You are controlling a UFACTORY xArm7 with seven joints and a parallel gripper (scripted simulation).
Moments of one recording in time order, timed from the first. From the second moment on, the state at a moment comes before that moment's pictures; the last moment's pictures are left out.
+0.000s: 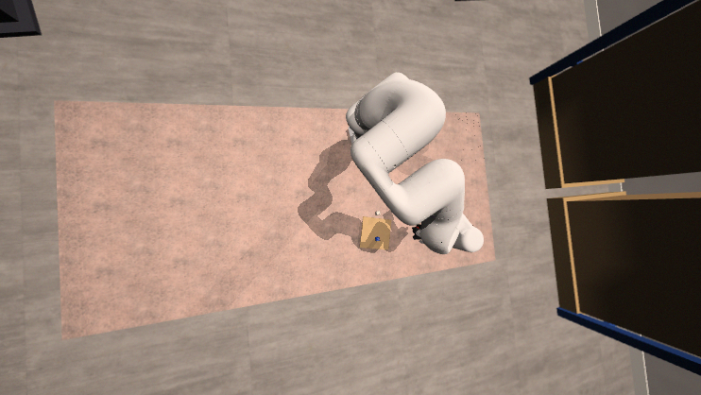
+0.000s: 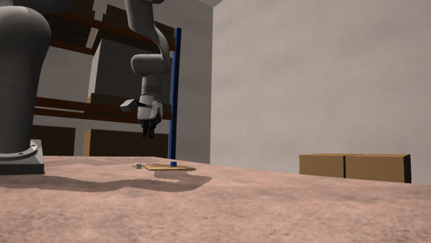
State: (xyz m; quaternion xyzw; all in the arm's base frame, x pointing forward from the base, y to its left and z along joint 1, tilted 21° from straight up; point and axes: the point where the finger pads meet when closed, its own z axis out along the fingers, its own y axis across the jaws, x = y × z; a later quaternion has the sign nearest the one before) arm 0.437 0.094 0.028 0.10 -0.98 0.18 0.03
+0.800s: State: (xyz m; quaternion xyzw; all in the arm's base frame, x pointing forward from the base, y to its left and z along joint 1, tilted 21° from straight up) arm 0.398 -0.036 0.084 -0.08 -0.98 0.18 0.00
